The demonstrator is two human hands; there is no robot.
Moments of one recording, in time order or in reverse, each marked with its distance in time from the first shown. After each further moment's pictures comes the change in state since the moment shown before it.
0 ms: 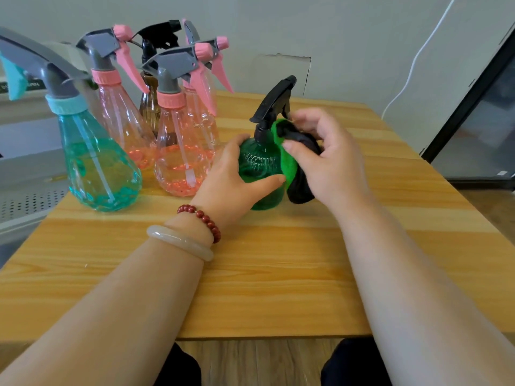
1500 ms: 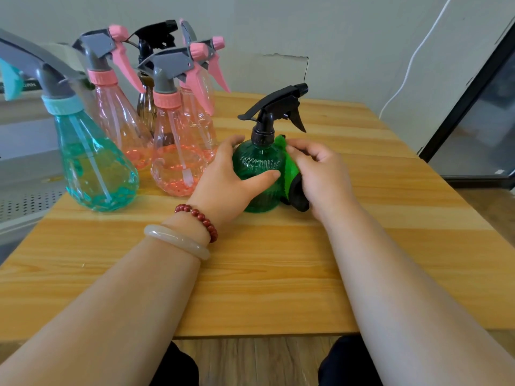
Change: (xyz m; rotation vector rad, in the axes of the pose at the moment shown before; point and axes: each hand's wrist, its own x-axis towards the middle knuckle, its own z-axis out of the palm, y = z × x) left_hand -0.001 0.002 0.001 -0.046 0.027 -0.031; right_hand -0.005 0.020 0.017 0.323 0.059 0.427
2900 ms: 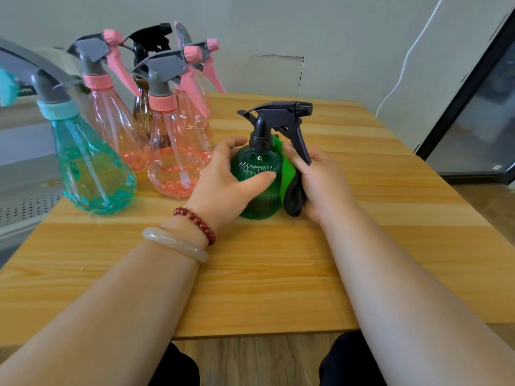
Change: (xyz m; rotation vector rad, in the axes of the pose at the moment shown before) left_hand -0.003 0.000 0.001 -0.139 -0.052 -0.001; right_hand -0.002 -0.003 -0.001 0.434 -0.098 0.232
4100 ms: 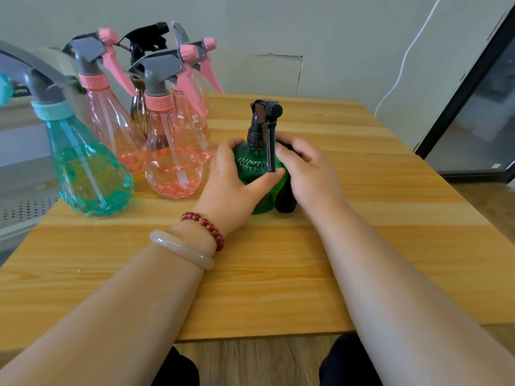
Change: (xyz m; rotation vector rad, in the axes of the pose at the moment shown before) left_hand -0.001 0.000 0.015 0.109 0.090 0.033; right_hand -0.006 -0.002 0.005 -0.438 -0.061 -0.317
